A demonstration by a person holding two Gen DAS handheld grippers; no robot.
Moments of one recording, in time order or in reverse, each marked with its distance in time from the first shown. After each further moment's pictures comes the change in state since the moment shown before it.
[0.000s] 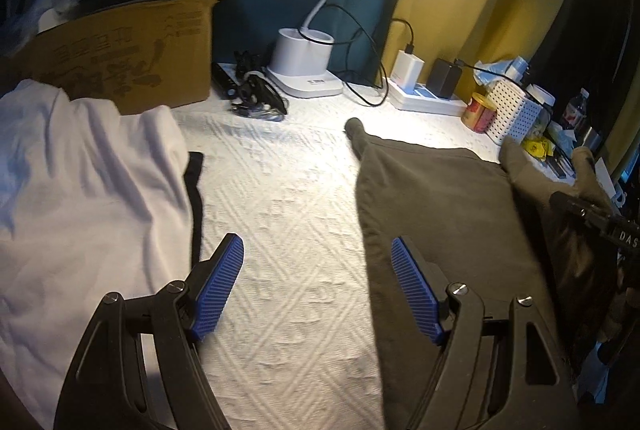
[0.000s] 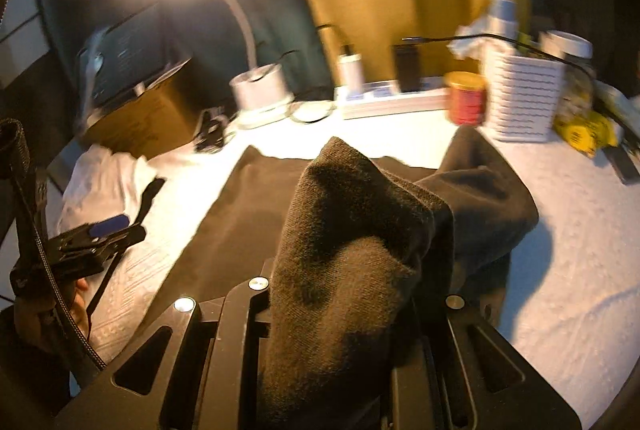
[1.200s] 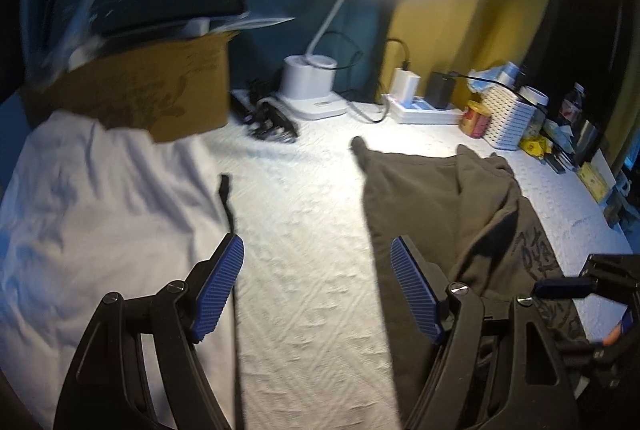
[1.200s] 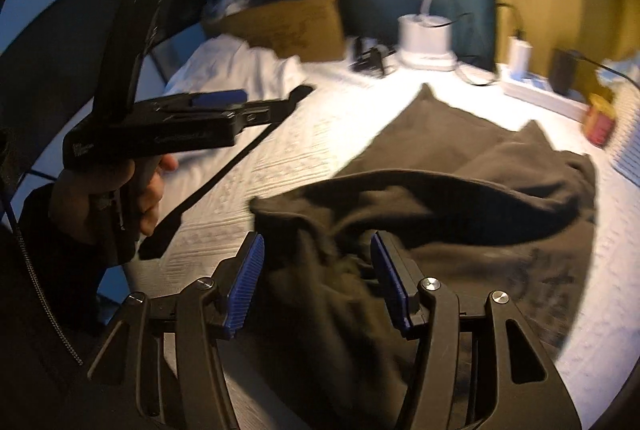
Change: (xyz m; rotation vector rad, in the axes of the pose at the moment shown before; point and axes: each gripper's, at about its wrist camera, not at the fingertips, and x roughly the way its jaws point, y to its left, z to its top) left arm -0.035 -0.011 0.004 0.086 -0.049 0.037; right arm -0.014 0.100 -0.055 -0.287 0.162 0.241
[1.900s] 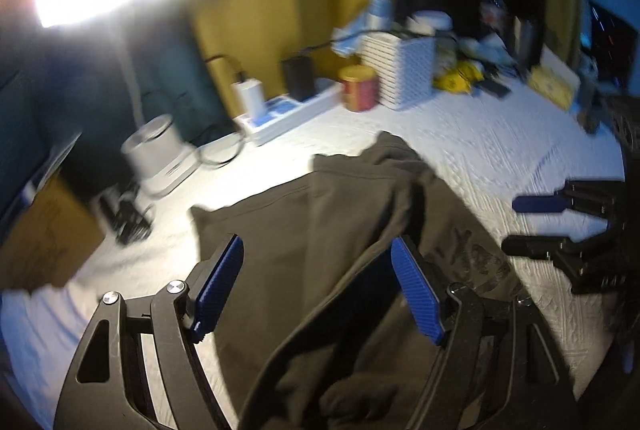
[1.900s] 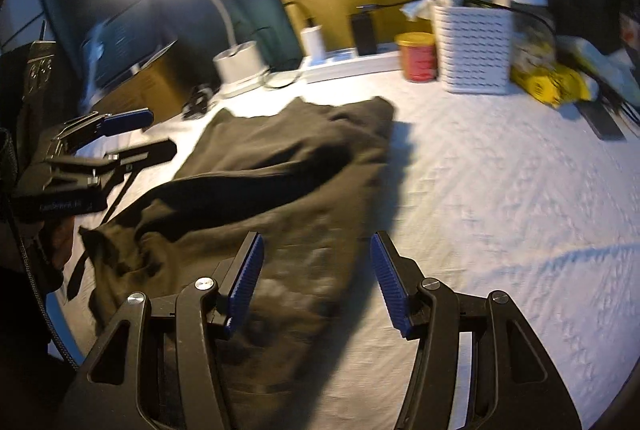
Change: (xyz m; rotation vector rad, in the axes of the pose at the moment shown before) left arm 0.049 -0.181 0.041 0.445 0.083 -0.090; right arm -0.066 -0.172 -0.057 0.328 -0.122 -0.209
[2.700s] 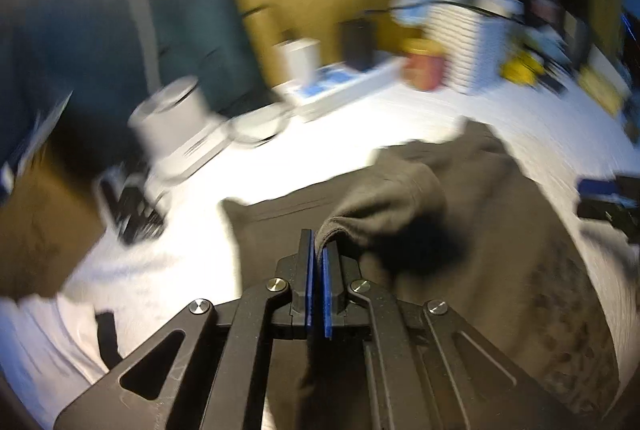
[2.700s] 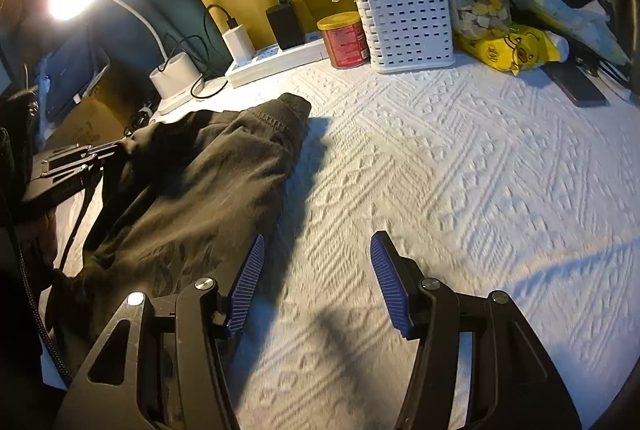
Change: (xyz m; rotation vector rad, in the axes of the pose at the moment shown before) left arm 0.059 0.083 -0.010 -0.141 0.079 0.069; right arm 0.032 -0.058 0.016 0.109 0.023 -0.074
